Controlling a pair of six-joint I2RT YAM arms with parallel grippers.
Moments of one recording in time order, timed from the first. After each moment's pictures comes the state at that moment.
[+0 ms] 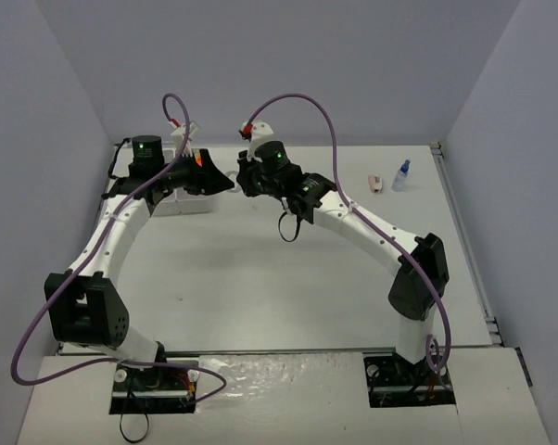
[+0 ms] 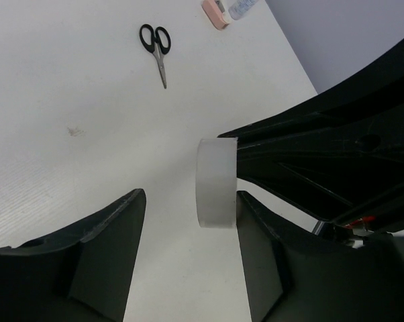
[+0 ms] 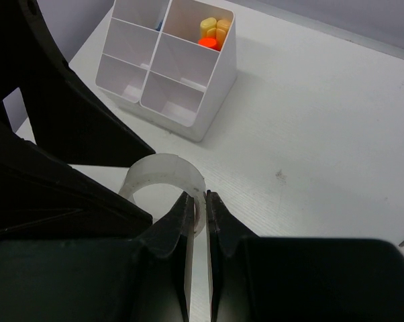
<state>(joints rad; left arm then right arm) -0.10 1.51 1.35 -0.35 0.82 -0.26 0.81 1.85 1.73 -0.27 0.12 0.26</state>
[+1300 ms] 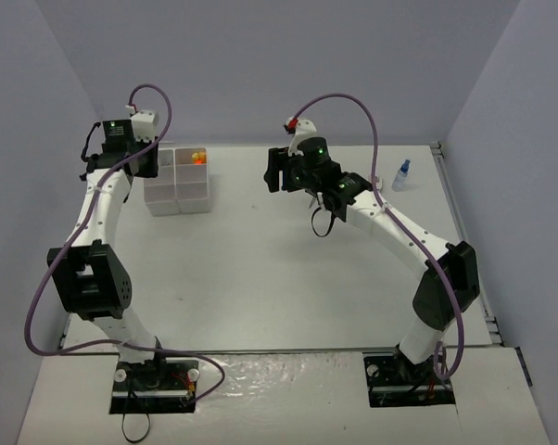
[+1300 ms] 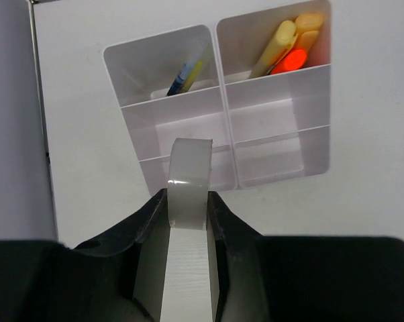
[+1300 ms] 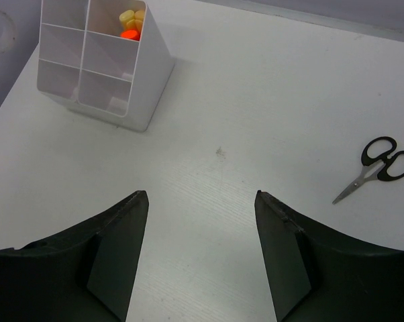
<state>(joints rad) 0.09 1.71 1.63 -0.58 0.13 0.16 0.64 1.69 1.51 -0.23 0.05 0.29</state>
